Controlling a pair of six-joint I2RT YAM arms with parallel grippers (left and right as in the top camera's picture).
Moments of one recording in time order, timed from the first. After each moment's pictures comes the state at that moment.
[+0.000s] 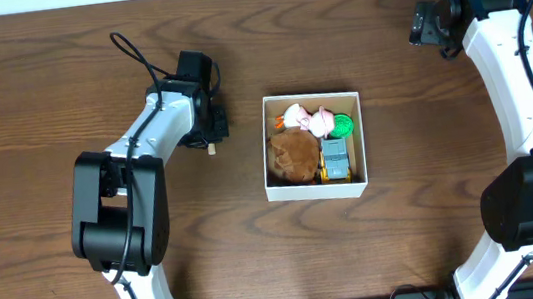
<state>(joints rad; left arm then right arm) -0.23 2.01 1.35 -0.73 0.02 -0.29 0.03 1.88 1.80 -1.04 0.41 0.33</state>
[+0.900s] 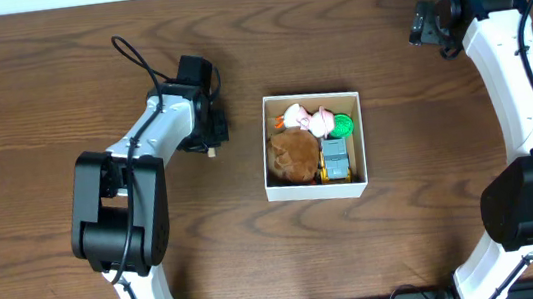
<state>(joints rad) -0.23 2.01 1.32 -0.72 0.02 -0.29 0.03 1.88 1.80 -1.04 0.41 0.33</state>
